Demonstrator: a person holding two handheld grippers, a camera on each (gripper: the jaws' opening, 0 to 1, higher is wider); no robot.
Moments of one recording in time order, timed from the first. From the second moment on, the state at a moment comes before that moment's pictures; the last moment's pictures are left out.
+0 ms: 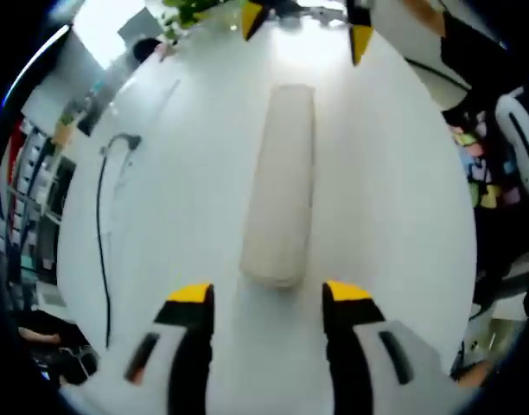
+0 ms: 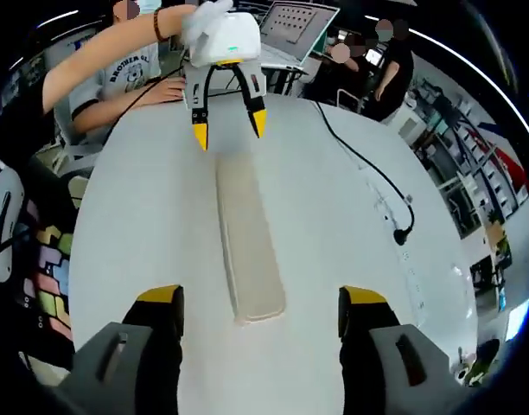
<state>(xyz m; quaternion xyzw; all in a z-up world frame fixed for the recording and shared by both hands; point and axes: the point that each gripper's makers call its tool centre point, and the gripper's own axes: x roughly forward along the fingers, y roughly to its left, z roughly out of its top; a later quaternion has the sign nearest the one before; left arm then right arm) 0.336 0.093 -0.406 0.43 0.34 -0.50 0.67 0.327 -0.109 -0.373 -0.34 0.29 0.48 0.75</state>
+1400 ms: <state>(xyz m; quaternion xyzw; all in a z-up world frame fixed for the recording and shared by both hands) 0.243 0.115 -0.277 0.06 -0.03 -0.26 0.96 0.253 -0.225 -0.336 0.00 0.05 0.27 0.96</state>
